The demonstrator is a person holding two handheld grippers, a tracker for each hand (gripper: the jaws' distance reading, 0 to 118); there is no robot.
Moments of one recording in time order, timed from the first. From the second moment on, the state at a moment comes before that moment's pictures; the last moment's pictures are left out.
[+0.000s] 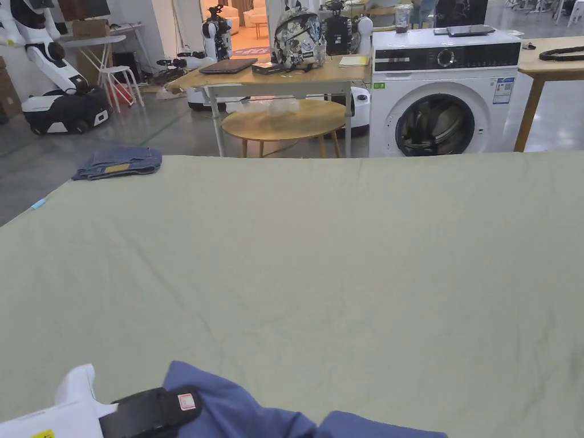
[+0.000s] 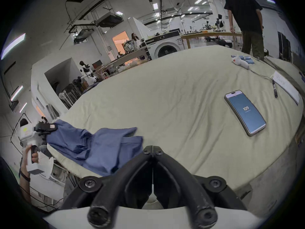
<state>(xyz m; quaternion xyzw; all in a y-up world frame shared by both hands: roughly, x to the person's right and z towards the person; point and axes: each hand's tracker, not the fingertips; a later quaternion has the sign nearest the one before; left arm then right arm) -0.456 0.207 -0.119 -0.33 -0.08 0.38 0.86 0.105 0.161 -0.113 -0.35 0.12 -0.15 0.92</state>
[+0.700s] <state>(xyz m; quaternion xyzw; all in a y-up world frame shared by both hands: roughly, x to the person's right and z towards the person) -0.236 0.143 -0.214 -0.43 -0.28 0.29 0.81 0.113 0.156 -0.083 -0.38 0.10 -0.11 0.91</state>
